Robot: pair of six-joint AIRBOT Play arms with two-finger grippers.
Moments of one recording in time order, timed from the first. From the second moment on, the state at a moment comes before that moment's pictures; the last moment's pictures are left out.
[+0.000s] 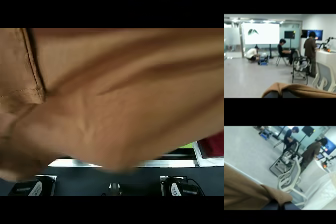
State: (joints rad) left arm 0.12 -0.67 1.86 1.17 -1.04 -1.47; right arm -0.18 -0.66 1.74 -1.37 1.13 0.84
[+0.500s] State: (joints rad) left arm 0.12 -0.99 1.50 1.28 -1.21 -1.51; right arm -0.18 -1.29 1.64 -1.33 1.44 0.88
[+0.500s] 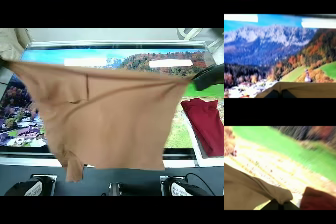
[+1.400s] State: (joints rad) left arm 0.08 -1.65 1.54 1.21 -0.80 -1.44; right arm -0.18 -1.74 1.61 -1.13 1.05 0.94
